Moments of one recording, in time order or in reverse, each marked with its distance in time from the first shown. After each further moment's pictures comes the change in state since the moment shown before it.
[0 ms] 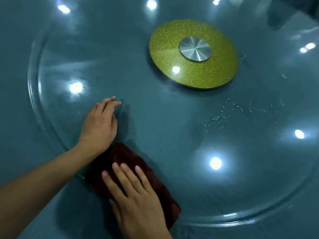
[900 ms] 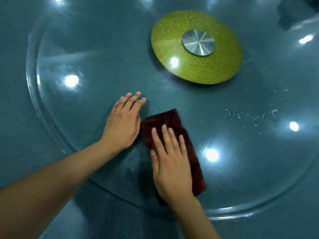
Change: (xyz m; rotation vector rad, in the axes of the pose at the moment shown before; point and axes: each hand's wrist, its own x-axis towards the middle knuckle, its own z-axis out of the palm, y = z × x) left_hand 0.013 0.034 0.022 0.065 -0.128 0.133; right_hand 0.036 0.068 -0.032 -0.041 -0.007 0.371
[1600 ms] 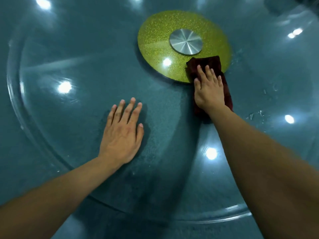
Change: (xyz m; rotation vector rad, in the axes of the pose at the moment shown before) left_hand -0.012 0.028 0.010 0.165 -0.047 -0.015; right_hand 0.200 0.171 -0.047 -0.045 0.033 0.302
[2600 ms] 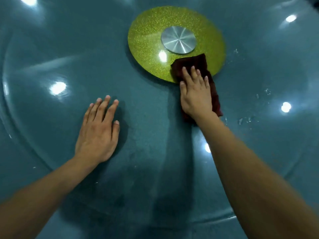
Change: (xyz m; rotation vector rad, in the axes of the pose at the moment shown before) left_hand 0.019 -0.051 -0.005 -0.060 0.028 -0.024; right_hand -0.017 -0.030 0.007 0.036 0.065 -0.050
